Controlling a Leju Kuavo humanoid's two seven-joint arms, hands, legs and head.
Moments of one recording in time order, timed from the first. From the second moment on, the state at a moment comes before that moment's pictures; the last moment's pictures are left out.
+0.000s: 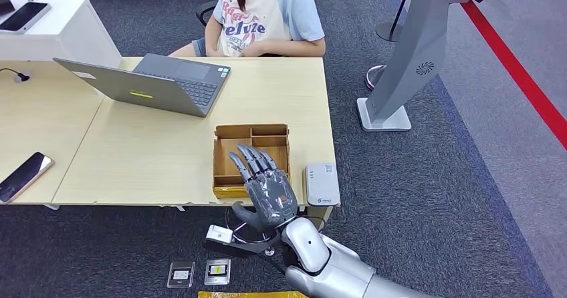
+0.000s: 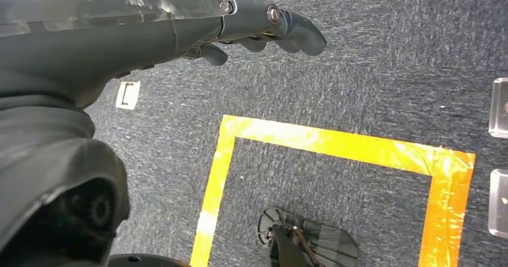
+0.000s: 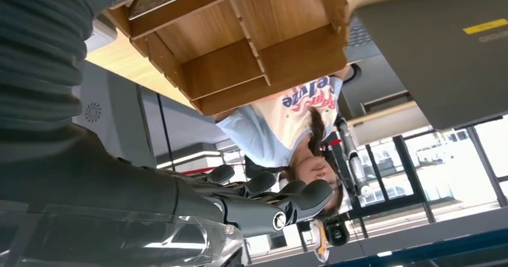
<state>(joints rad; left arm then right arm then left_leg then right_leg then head) -0.09 -0.01 -0.80 -0.28 0.94 0.67 -0.21 -0.59 0.05 1.21 -1.07 0.85 -0.68 0.16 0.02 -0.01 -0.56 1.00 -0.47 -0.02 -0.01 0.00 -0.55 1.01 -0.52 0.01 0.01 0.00</state>
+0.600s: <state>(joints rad) -0.11 -0.02 -0.80 -0.28 0.91 0.67 -0.16 -0.64 0.09 1.24 -0.76 0.88 -0.68 0.25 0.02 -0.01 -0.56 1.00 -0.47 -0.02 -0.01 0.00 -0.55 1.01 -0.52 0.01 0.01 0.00</state>
